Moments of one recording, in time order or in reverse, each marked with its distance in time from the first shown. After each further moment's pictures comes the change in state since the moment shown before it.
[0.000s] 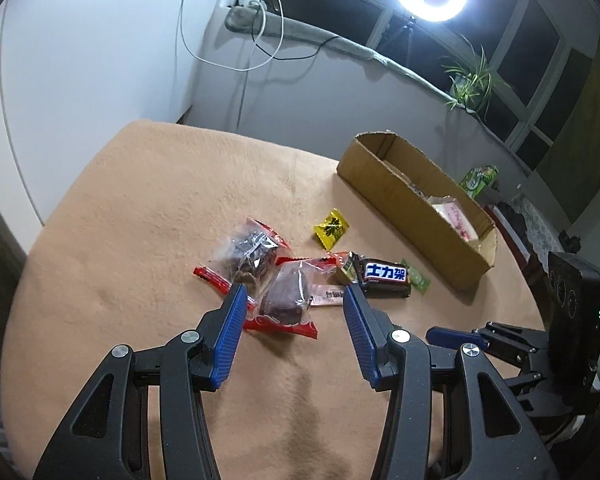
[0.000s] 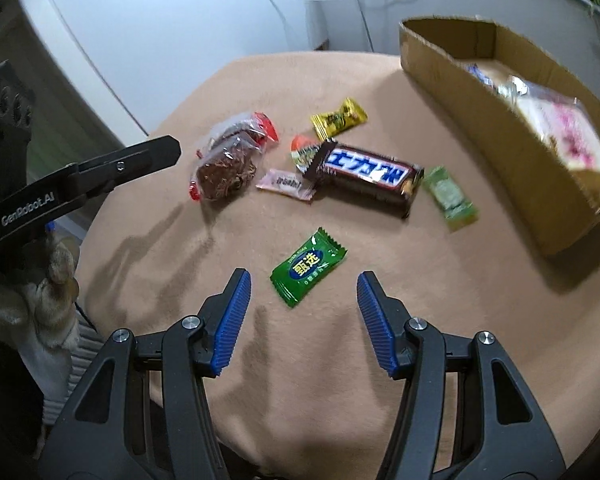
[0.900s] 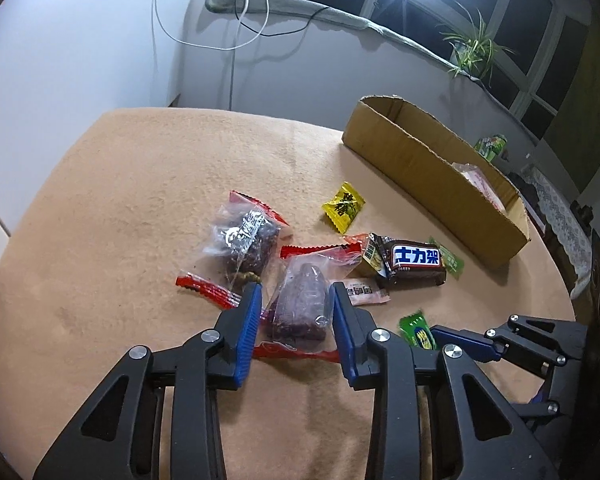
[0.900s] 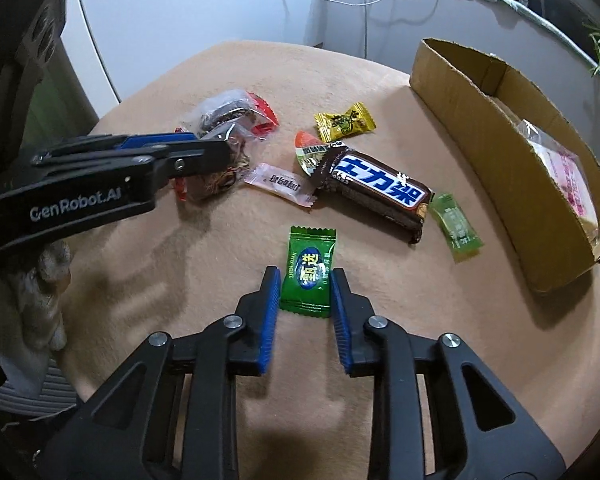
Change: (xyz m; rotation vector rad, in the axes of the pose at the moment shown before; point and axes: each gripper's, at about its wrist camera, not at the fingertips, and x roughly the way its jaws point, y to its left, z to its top) left arm 0.043 0.000 -0.007 0.083 0.050 0.024; right arm 0.017 0.033 0.001 -0.160 -0.007 -0.197
